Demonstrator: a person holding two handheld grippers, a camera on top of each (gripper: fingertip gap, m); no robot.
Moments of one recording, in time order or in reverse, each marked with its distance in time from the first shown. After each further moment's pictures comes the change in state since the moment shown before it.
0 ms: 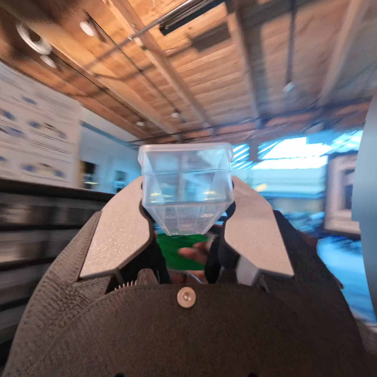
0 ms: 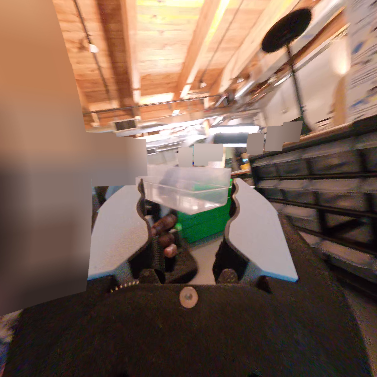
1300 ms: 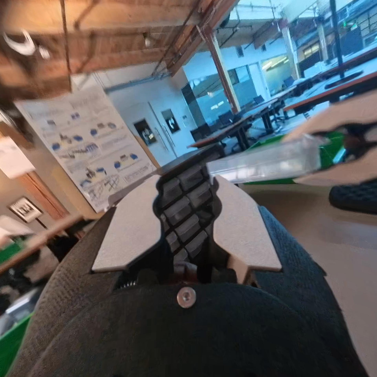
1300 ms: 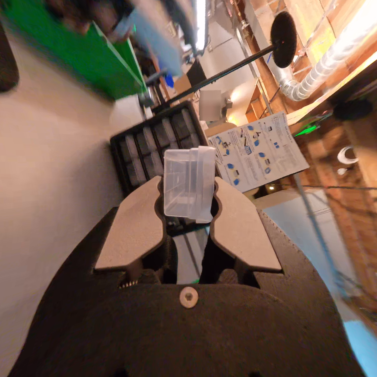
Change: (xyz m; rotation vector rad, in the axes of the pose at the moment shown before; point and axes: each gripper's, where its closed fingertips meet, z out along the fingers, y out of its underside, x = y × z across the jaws) left arm -0.065 -0.007 -0.005 -0.514 -0.052 0.619; right arm 0.014 0.013 -0.019 -0.695 0.336 -1.548
